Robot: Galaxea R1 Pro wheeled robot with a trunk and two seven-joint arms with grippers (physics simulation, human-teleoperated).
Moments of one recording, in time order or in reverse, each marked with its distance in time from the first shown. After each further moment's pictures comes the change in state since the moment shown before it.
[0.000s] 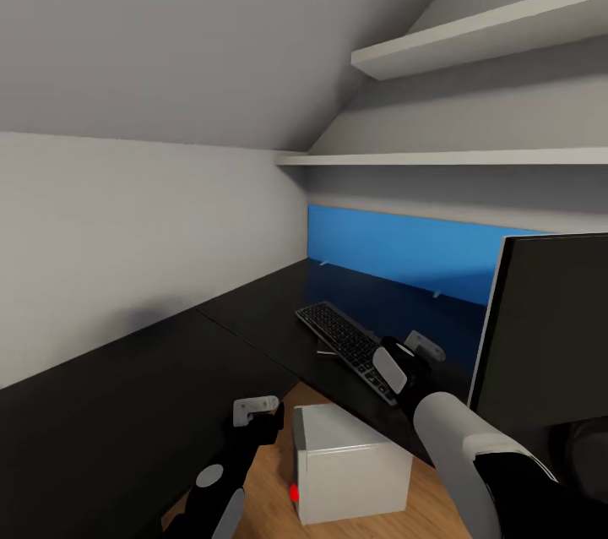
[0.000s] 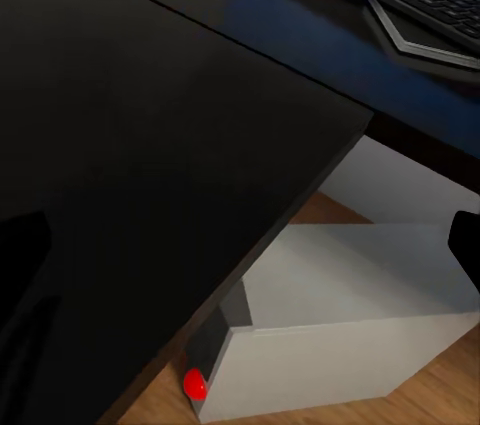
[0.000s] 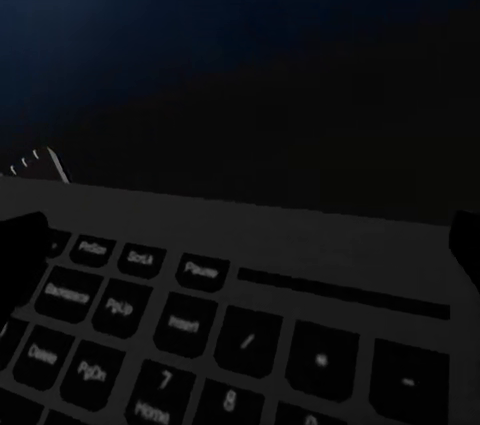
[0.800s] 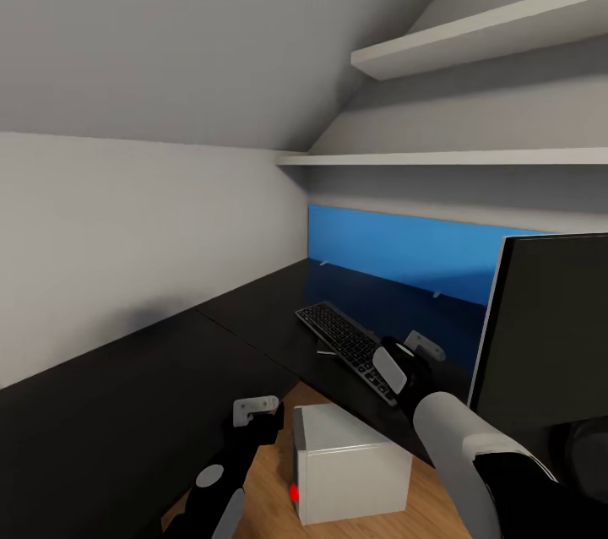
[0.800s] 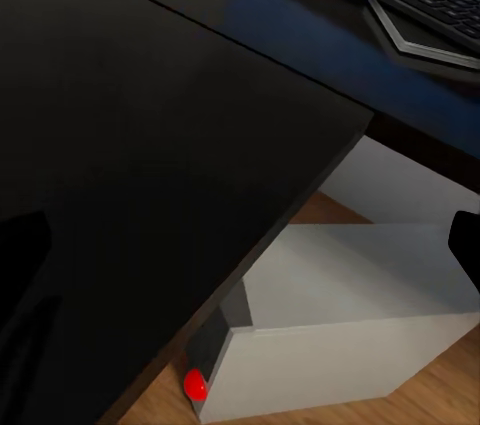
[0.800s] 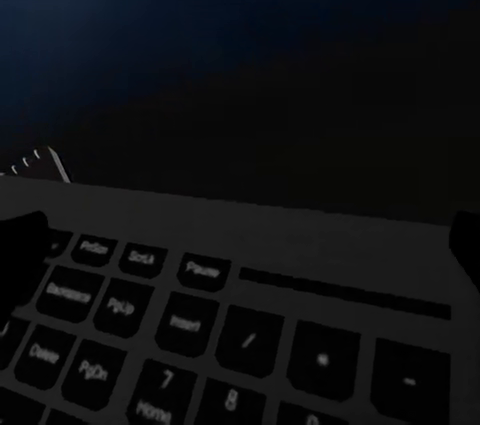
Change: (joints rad) left arm 0.000 0.000 0.000 0.000 -0.001 -0.001 0.000; right arm 0.000 0.001 0.002 -0.001 0.001 0.000 -0.001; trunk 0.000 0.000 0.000
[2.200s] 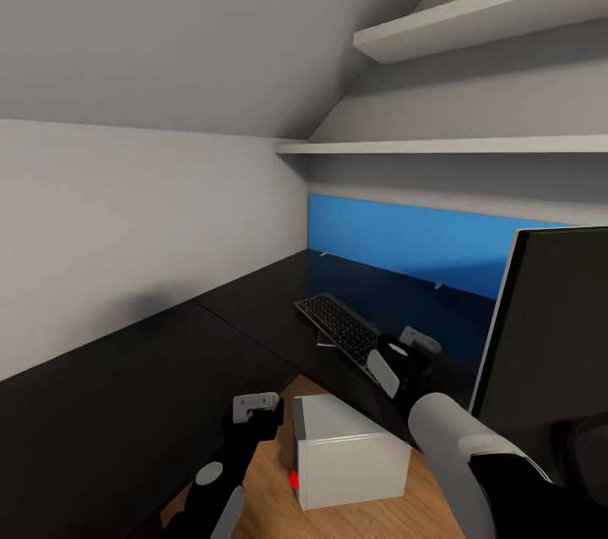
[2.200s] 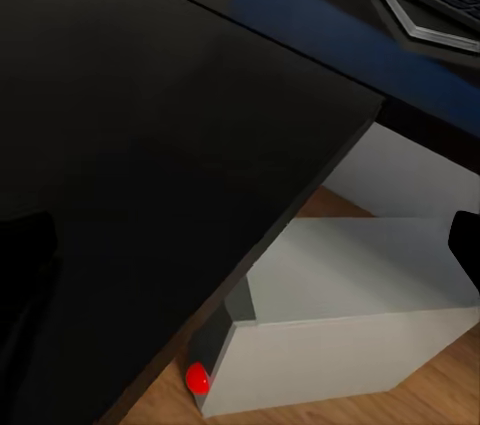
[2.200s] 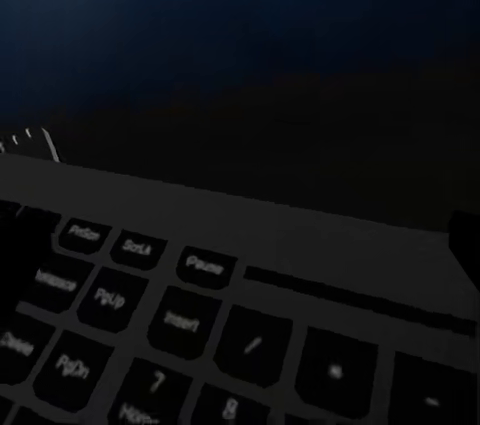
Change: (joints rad) left arm 0.000 0.001 0.000 -0.022 -0.009 -0.003 0.000; right arm 0.003 0.020 0.002 -0.004 0.125 -0.011 -0.006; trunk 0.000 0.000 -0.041
